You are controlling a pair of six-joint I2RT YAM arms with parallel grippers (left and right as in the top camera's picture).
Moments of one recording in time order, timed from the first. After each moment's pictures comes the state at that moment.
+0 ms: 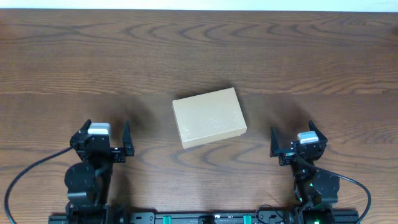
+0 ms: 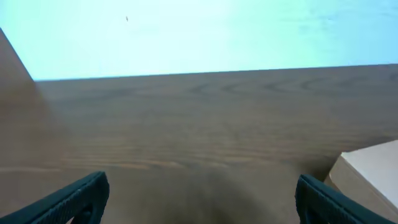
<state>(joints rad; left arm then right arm) 0.02 0.22 0.26 -0.23 0.05 0.07 0.05 0.05 0.01 -0.06 -0.08 -0.12</state>
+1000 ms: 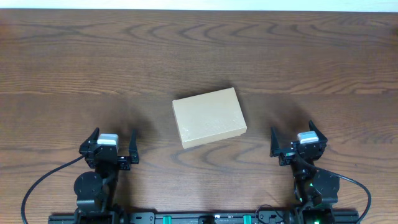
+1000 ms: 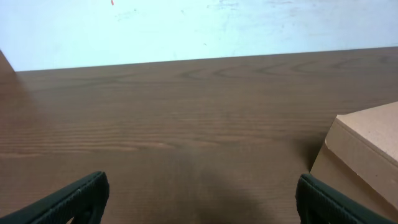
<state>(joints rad) 0.00 0.01 0.09 -0.27 0.07 0.06 0.05 0.05 0.01 -0.06 -0.08 -0.12</state>
